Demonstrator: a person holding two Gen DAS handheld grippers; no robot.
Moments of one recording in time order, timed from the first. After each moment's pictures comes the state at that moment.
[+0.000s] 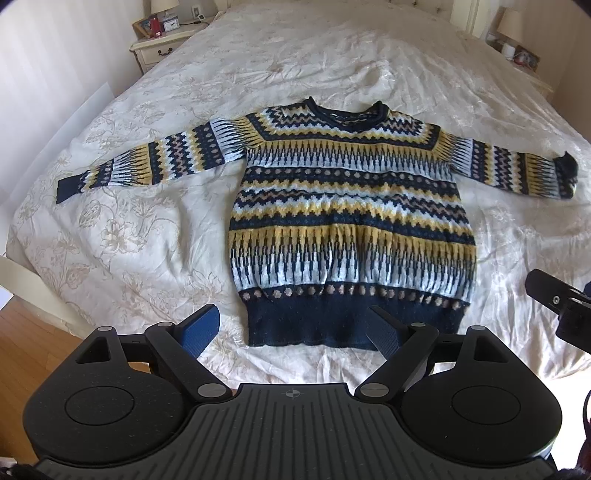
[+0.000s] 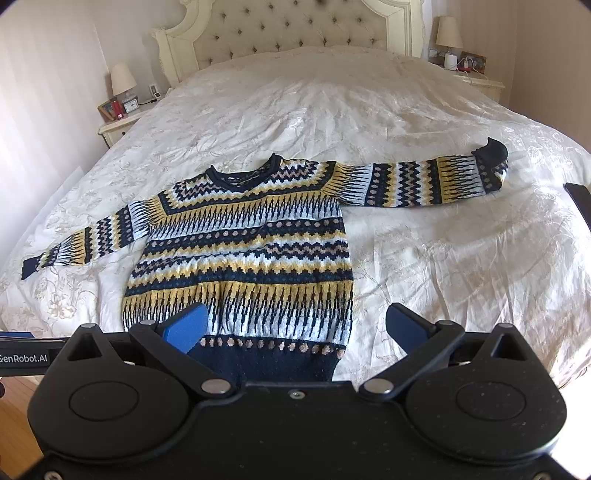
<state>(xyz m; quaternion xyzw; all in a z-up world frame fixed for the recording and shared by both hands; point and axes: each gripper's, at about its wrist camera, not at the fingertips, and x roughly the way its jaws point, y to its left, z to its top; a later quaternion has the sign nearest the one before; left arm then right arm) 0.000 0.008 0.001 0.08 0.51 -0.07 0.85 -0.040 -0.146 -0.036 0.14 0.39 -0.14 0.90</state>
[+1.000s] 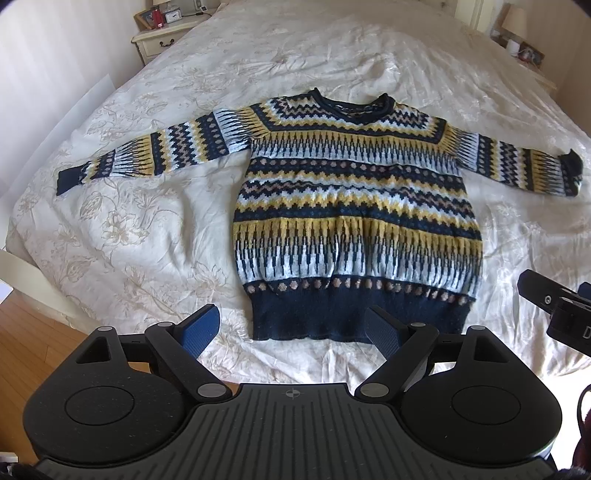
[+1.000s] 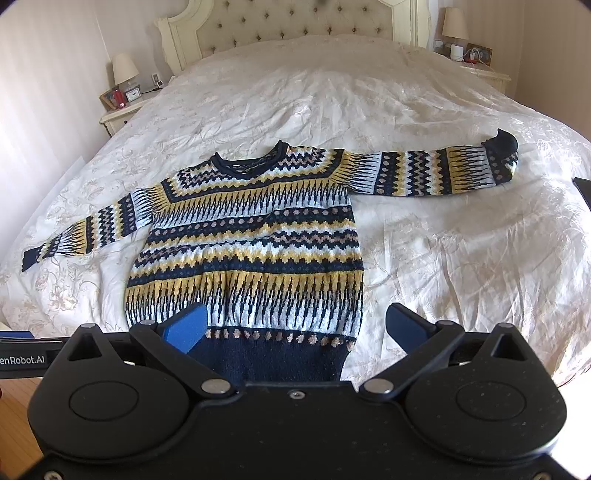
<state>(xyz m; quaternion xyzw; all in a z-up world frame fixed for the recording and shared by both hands) 0.000 0.015 -0.006 0.07 0.52 -0.06 0.85 -0.032 -0.139 -0.049 0.14 0.40 -0.14 0.90</state>
